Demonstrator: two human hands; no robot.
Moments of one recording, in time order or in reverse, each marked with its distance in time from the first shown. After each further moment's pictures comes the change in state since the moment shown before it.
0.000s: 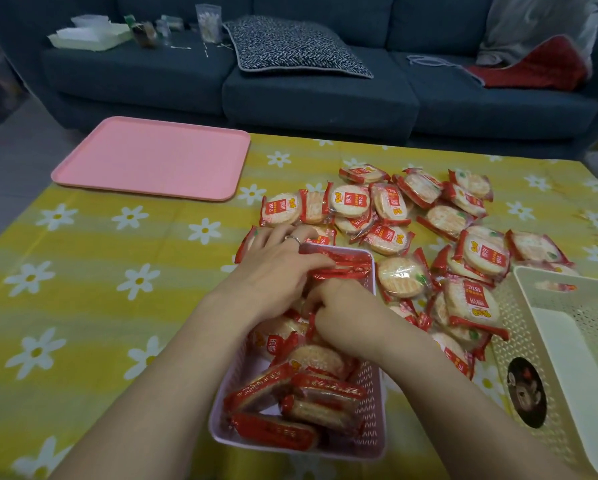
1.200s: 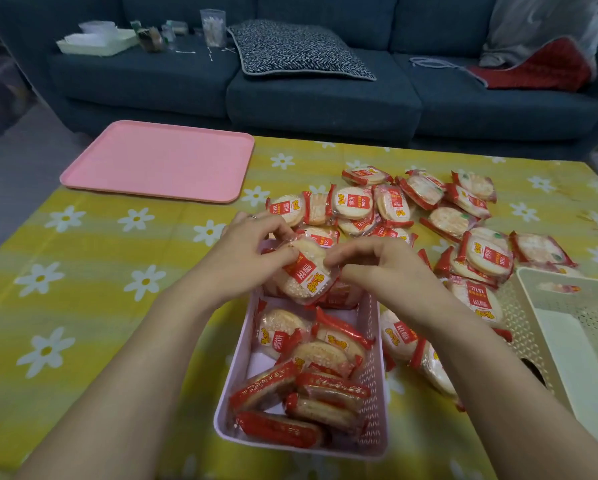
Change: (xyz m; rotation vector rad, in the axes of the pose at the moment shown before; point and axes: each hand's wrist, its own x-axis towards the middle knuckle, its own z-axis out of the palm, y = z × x) left_hand -0.017 -0.025 -0.029 -0.595 0.178 -0.195; right_hand -0.012 0.023 -0.042 0.697 0.226 -0.072
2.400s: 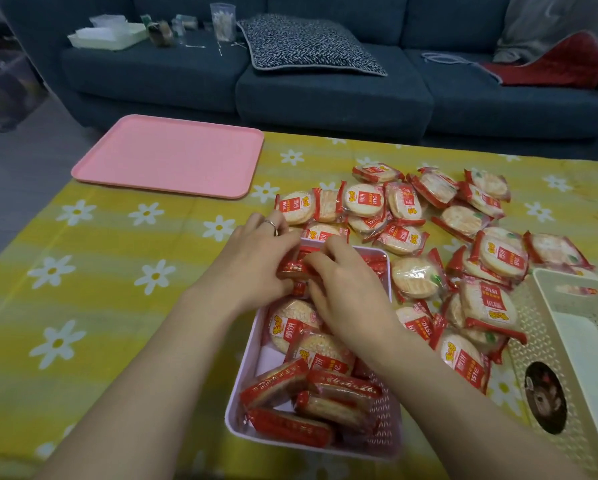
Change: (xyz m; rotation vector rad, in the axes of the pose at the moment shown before) left_hand -0.001 -0.016 0.010 0.582 -0.059 0.118; right_hand 0.014 0.031 0.065 -0.795 0.181 -0.475
